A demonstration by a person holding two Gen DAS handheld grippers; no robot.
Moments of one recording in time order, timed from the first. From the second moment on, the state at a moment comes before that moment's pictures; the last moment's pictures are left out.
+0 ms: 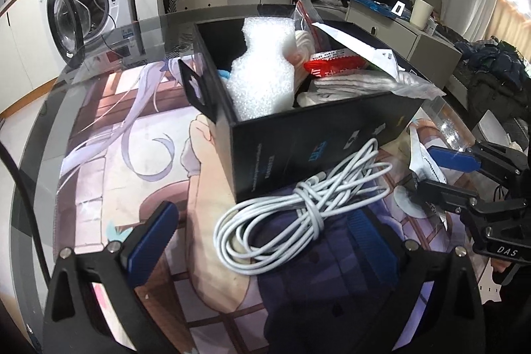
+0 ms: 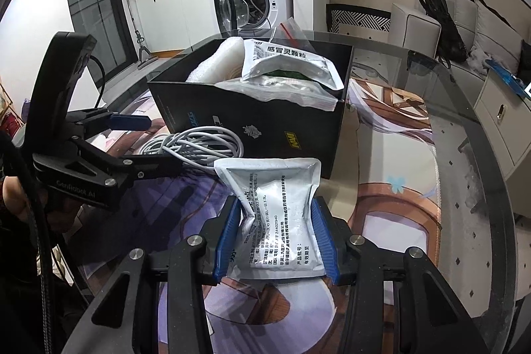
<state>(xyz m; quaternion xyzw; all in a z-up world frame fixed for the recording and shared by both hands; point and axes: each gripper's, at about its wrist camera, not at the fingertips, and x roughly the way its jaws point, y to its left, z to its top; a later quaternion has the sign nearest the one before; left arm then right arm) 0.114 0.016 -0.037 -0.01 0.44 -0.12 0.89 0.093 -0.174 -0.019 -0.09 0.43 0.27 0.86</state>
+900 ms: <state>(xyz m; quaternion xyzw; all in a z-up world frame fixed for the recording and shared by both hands) 0.093 0.001 -0.026 0.02 0.41 -0.20 0.89 0.092 -0.175 -0.019 -0.09 0.42 0.27 0.86</state>
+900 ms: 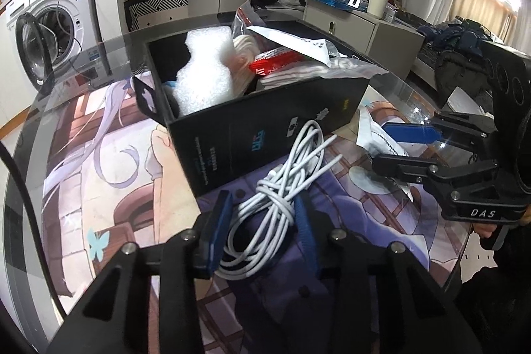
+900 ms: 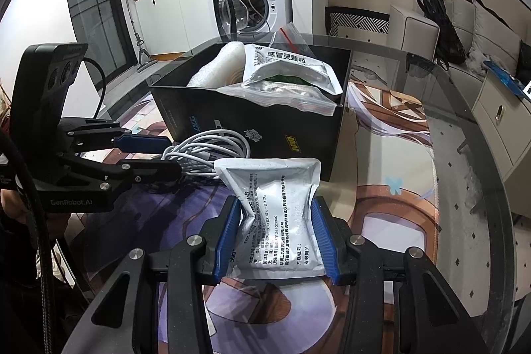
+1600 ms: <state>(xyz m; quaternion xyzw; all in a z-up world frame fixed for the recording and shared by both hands) 0.090 -0.031 -0.031 0.09 0.42 -0.24 0.87 0.091 -0.176 -0.015 -0.09 0.42 0.26 0.86</state>
